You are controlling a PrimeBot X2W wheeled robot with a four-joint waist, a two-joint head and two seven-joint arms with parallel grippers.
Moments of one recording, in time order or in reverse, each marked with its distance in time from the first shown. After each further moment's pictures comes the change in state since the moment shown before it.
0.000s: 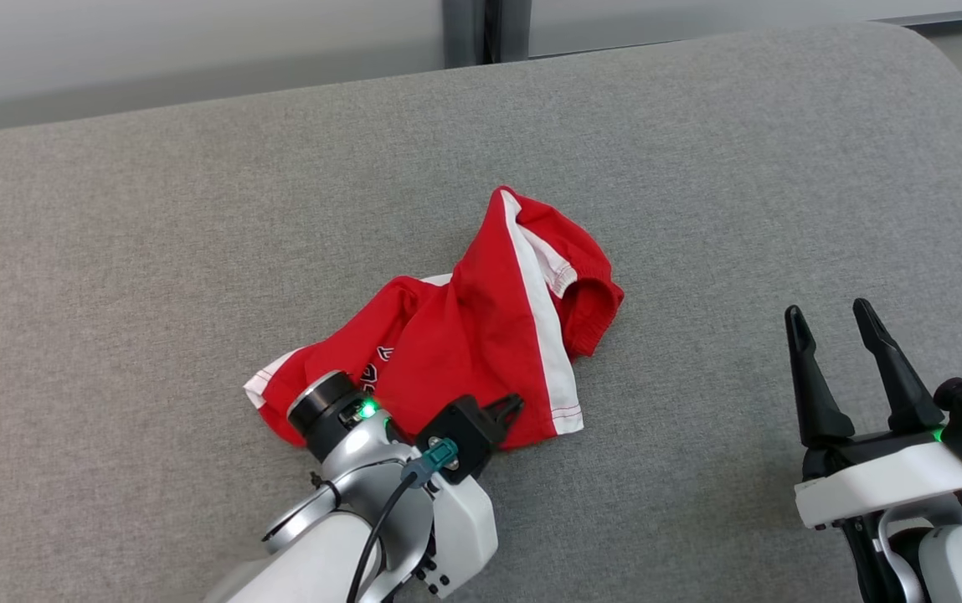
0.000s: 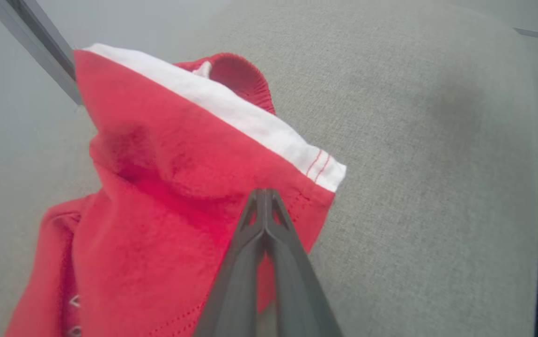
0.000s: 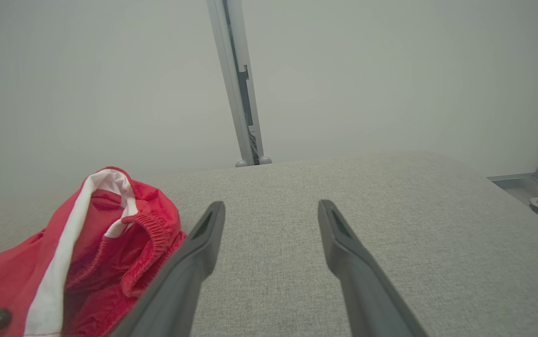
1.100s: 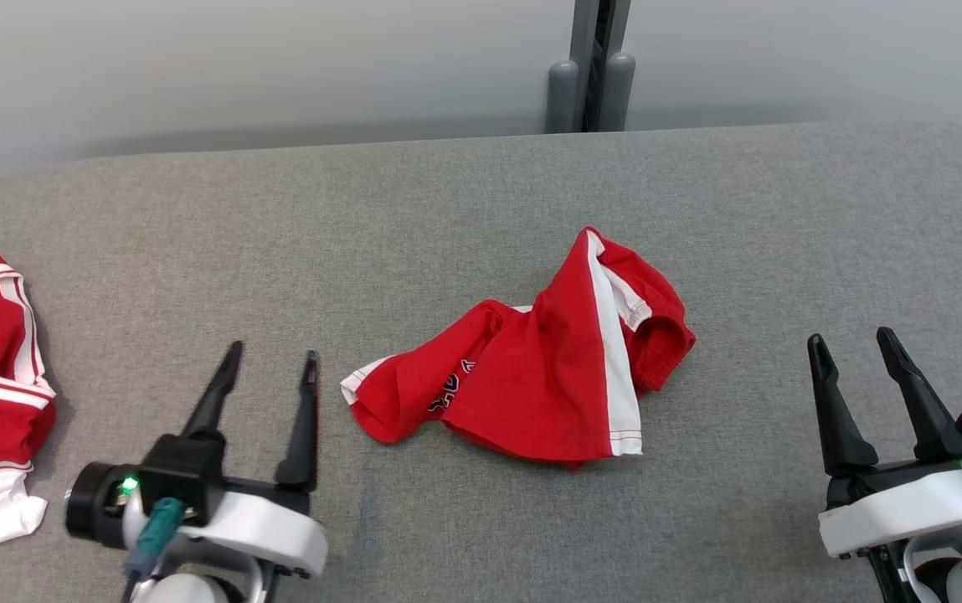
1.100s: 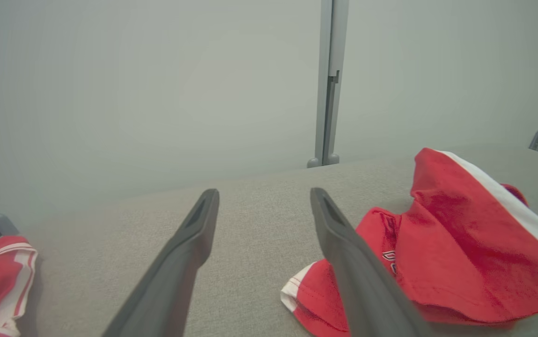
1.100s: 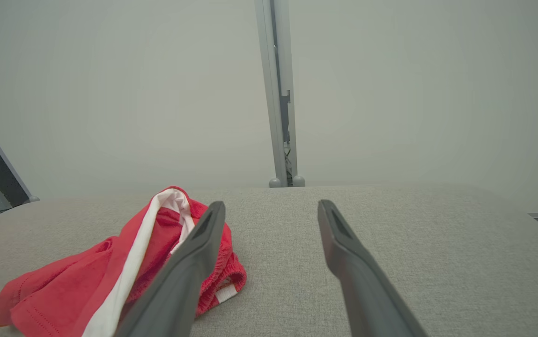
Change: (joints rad) left arm 0.321 0.069 0.428 -0.149 -0.098 0.292 -0.371; right arm 0.077 -0.022 -0.040 -0.052 -0.012 0.000 0.032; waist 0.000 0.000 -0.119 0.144
